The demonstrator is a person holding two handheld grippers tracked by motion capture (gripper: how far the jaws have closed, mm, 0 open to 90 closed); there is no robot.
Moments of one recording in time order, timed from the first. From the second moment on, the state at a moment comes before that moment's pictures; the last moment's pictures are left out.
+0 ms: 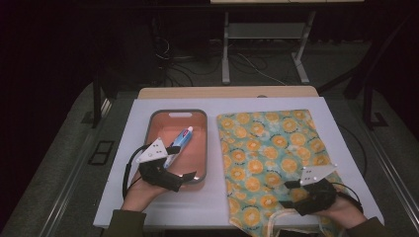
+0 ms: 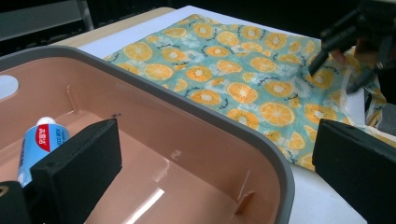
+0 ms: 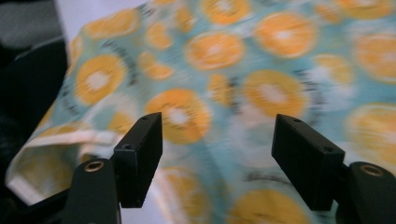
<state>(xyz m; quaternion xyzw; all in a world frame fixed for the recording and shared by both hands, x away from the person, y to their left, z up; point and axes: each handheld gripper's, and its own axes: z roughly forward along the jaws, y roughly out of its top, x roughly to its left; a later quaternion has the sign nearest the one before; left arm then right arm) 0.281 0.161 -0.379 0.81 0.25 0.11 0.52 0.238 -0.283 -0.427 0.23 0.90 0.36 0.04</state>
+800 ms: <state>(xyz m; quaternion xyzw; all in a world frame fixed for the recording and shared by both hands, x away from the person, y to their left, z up) 0.281 0.160 -0.380 0.81 0.25 0.11 0.52 0.224 -0.265 -0.442 0.14 0.93 0.32 0.05</state>
